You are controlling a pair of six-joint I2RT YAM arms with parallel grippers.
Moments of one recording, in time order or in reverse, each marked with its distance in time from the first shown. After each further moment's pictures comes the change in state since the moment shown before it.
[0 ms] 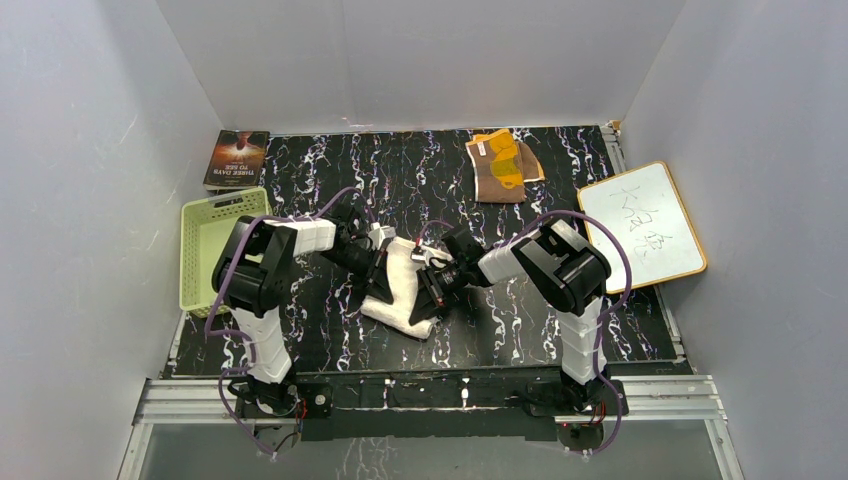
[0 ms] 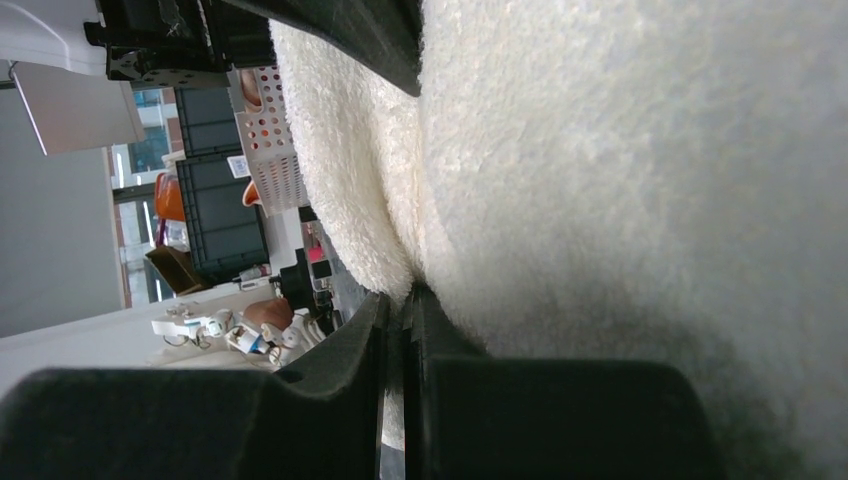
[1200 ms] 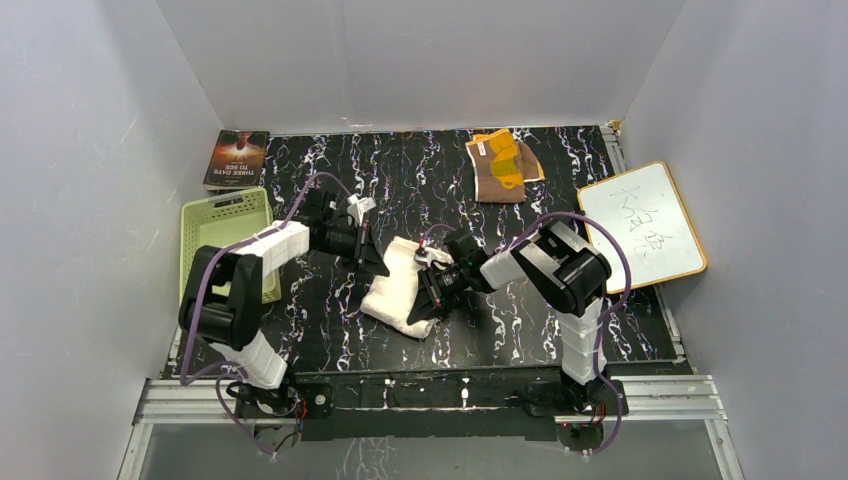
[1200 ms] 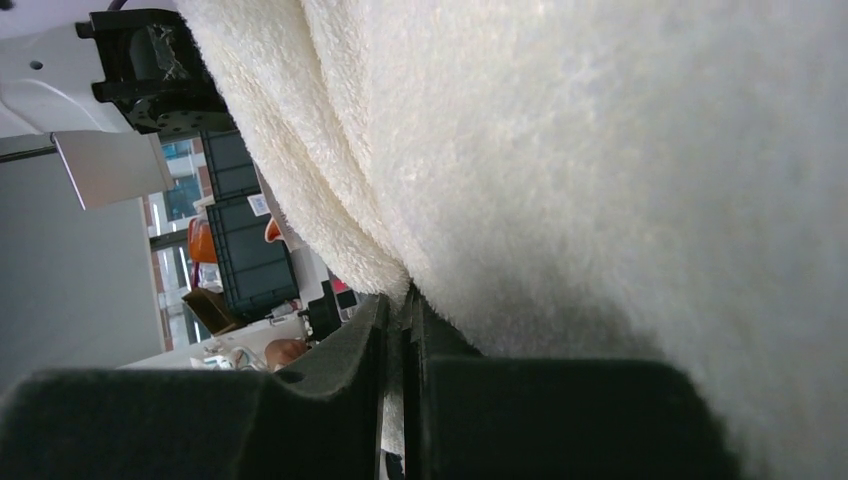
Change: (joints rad) left arm 0.083 -0.289 -0.093 0.212 0.058 -0.246; right arm 0.008 -0.007 -0.062 0.144 0.061 0.181
